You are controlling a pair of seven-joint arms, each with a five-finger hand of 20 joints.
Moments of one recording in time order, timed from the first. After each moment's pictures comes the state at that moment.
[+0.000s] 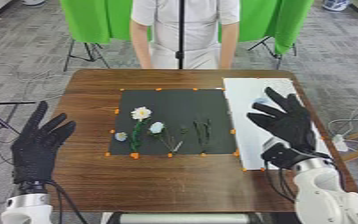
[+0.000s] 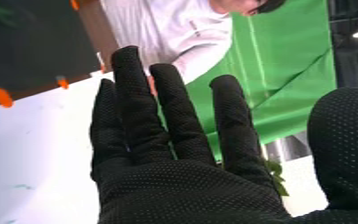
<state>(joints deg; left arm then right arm) 129.6 -67.5 -99.8 -120.1 41.1 6.0 24.0 -116.7 -66.8 91.8 -124.6 -49.8 13.4 4.7</state>
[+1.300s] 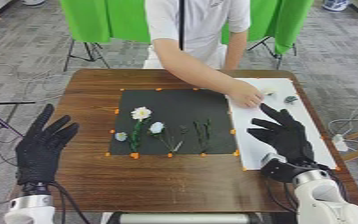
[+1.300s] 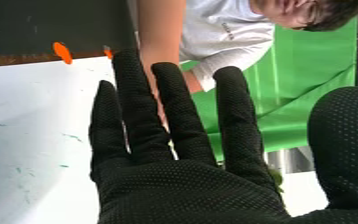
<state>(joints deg) 129.8 -67.8 -99.1 -120.1 41.1 5.9 23.6 -120.9 -69.4 94.6 -123.2 -57.6 7.7 6.8</state>
